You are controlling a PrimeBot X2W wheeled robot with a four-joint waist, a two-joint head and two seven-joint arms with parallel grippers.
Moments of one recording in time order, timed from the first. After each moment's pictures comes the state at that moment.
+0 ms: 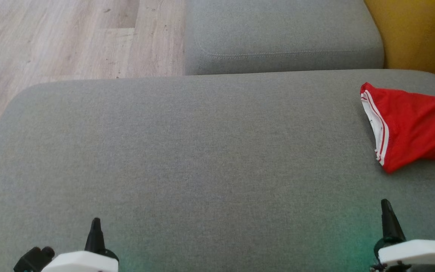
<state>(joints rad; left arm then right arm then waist) 0.07 0.19 -0.25 0.23 -1.17 0.08 -0.06 0.13 -0.04 -0.07 0.24 0.92 0.12 0.02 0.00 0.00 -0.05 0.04</state>
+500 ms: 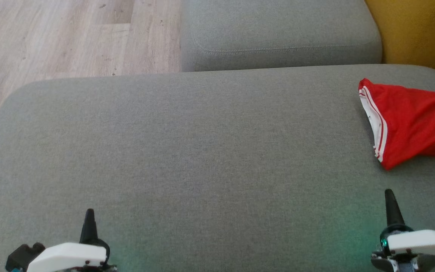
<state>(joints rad) 0.04 0.15 -0.17 0.24 -1.28 0.03 -0.02 0.08 -0.04 -0.08 0.25 1.09 0.12 0.04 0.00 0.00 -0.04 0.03</state>
